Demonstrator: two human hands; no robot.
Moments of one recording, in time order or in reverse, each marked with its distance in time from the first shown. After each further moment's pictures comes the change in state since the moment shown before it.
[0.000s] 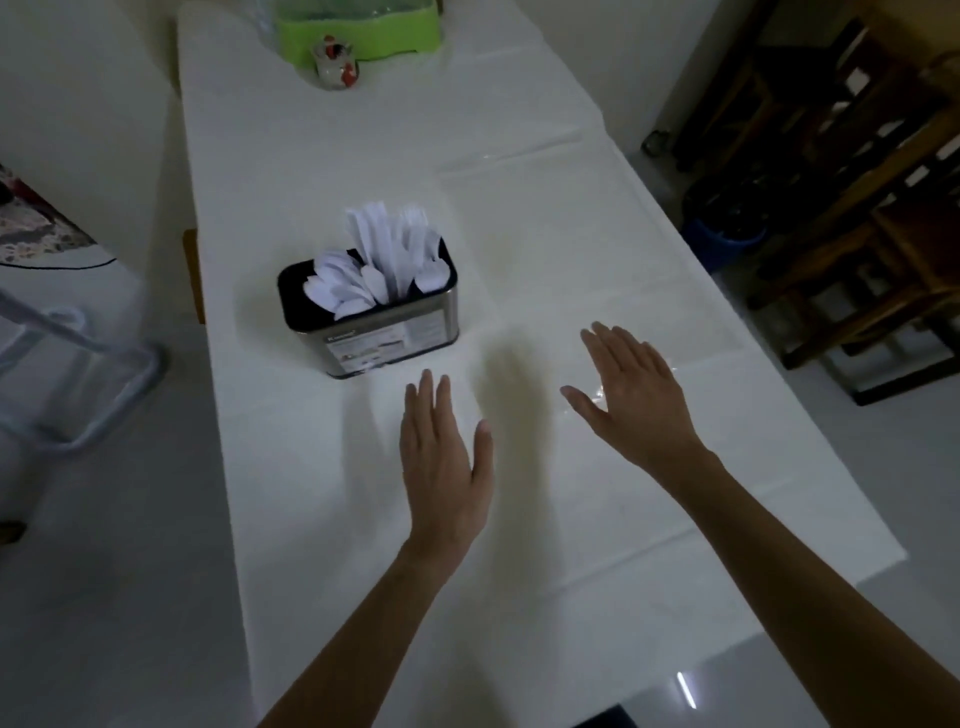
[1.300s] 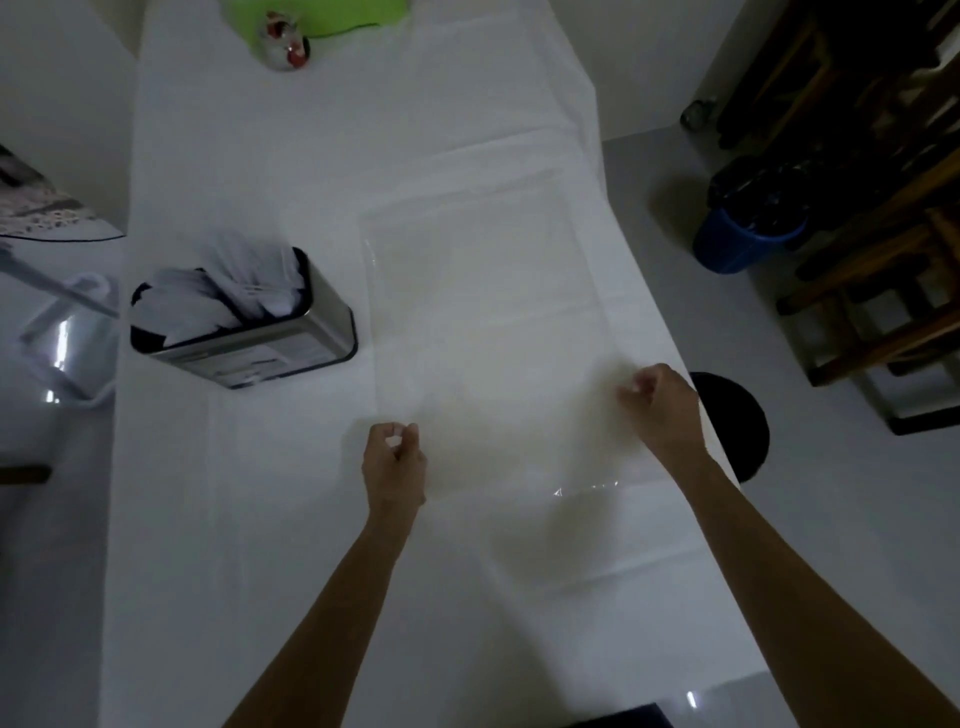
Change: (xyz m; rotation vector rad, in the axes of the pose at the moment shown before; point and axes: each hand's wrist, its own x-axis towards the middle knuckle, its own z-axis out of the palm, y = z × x) left_hand 0.036 0.062 0.116 -0.482 0.105 -0.736; right_hand 0.034 0.207 0.042 0.603 -0.086 0.570
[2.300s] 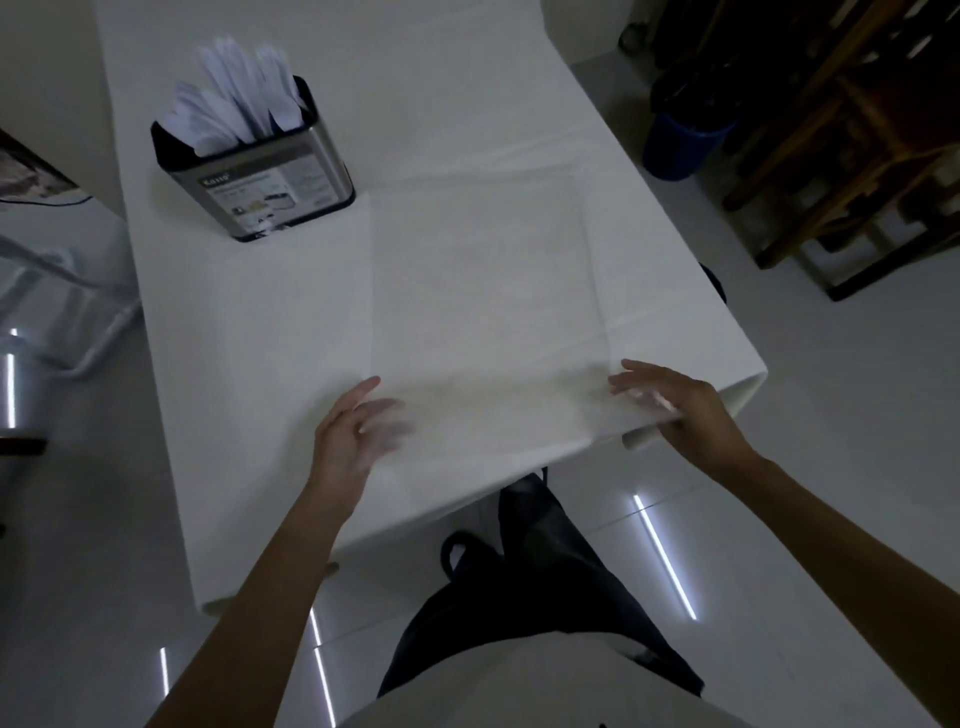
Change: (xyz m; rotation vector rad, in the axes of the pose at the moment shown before) left_hand -0.116 -0.111 -0.159 -0.386 -0.389 -0.112; right_hand -0.268 0.112 -0.014 -0.002 -0.150 -0.605
